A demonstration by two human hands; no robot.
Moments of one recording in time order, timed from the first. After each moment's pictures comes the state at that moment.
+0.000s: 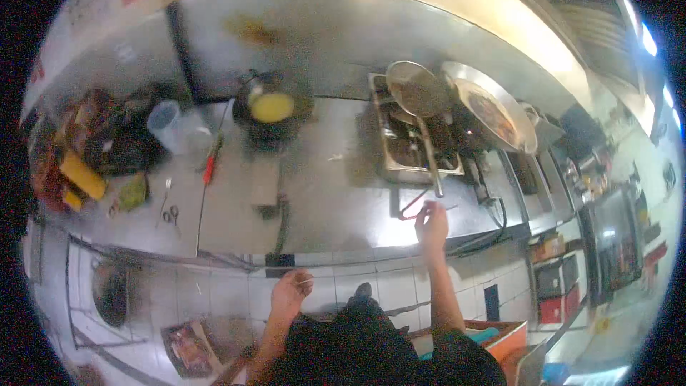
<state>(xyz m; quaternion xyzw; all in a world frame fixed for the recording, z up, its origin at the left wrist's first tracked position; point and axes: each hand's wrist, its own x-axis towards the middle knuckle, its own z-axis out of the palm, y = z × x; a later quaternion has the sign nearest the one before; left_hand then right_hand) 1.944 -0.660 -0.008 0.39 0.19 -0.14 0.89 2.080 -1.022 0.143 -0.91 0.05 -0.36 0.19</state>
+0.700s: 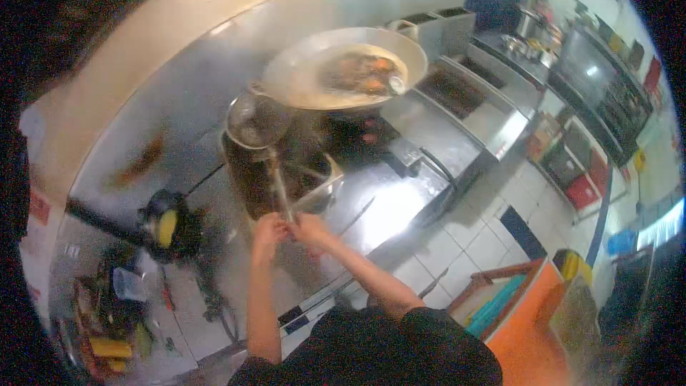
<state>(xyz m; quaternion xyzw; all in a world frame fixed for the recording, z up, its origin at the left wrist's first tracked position) 2.264 -1.026 0.116 0.67 0.04 -0.23 0.71 2.210 -1.176 0.102 -0.86 0.12 0.05 0.50</state>
